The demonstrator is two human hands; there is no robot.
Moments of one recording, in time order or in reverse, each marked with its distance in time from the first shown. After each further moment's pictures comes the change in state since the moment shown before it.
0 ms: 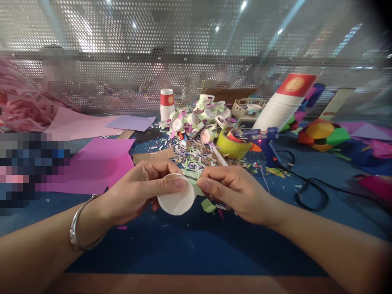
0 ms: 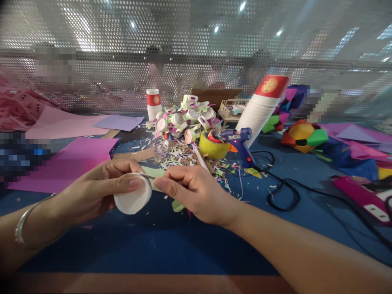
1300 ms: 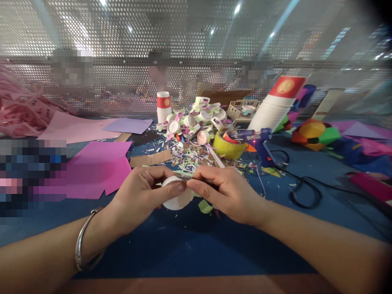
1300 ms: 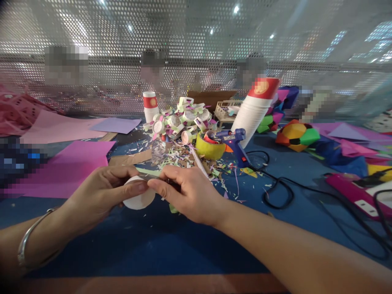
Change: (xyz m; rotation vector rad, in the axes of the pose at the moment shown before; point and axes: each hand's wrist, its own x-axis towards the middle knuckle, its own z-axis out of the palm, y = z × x) left_hand 0.005 -0.015 0.008 0.219 0.183 0.116; right_hand 0.001 0.003 0.005 -0.263 0.101 -0.039
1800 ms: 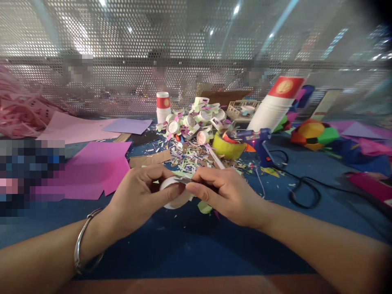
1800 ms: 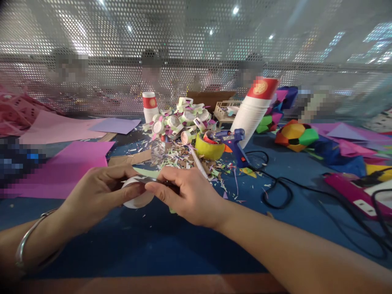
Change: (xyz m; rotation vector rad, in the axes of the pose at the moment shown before) left_hand -0.004 0.004 0.000 0.181 0.066 0.082; right_hand -0.001 -0.003 -0.001 0.020 -0.009 -0.031
